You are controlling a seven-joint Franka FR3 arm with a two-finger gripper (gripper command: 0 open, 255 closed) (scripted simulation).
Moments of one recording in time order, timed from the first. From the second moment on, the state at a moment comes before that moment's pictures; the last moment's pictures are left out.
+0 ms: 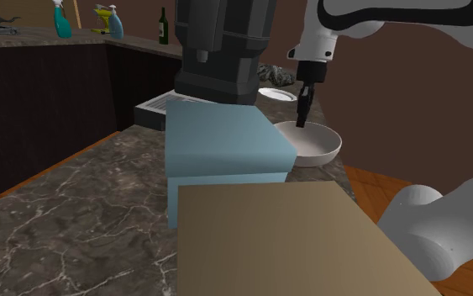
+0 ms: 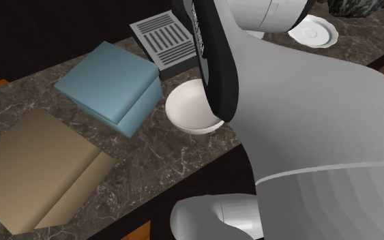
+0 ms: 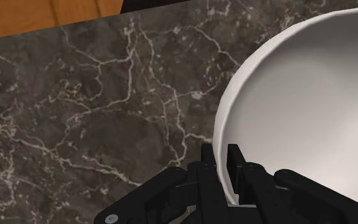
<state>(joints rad) 0.01 -0.53 -0.13 -2.16 -0.01 1.46 -0.39</state>
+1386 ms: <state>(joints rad) 0.02 -0.43 -0.13 -1.78 0.01 1.18 -0.38</state>
